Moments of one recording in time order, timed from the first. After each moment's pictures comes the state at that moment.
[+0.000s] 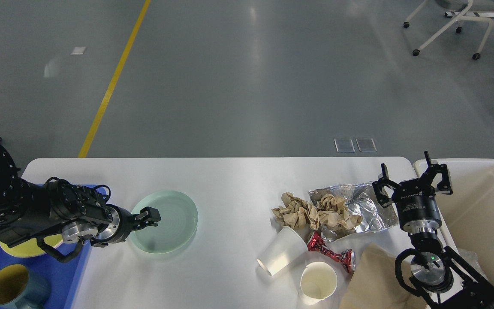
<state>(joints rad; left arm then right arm) -1.38 0.23 1.21 -1.10 -0.29 -0.01 -0.04 0.20 -0.19 1.18 0.94 -0.15 0.29 0.50</state>
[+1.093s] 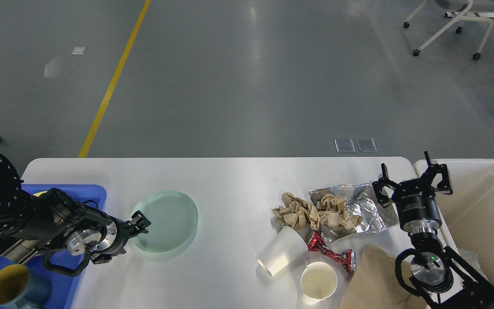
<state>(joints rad) -1.32 0.23 1.21 -1.07 -0.57 -0.01 -0.01 0.20 -0.19 1.18 0.94 -0.15 0.29 0.50</state>
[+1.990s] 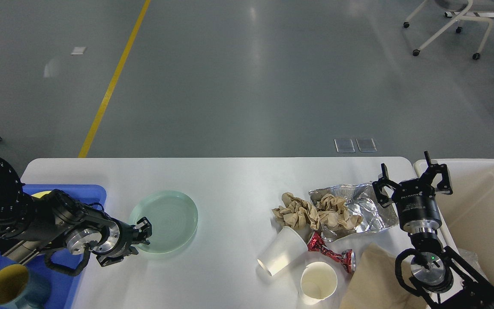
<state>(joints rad) -1.30 0.23 1.19 -1.04 -0.52 -0.11 -0.01 0.20 -0.19 1.18 0.94 -0.15 0.29 0.50</state>
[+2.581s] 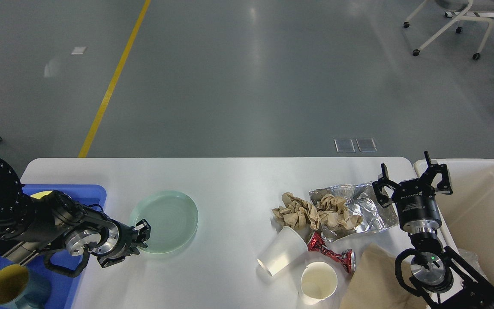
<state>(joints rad) -1.29 0.23 1.19 -1.04 -0.52 -0.11 0.00 0.20 -0.19 1.18 0.94 -0.15 0.29 0.50</state>
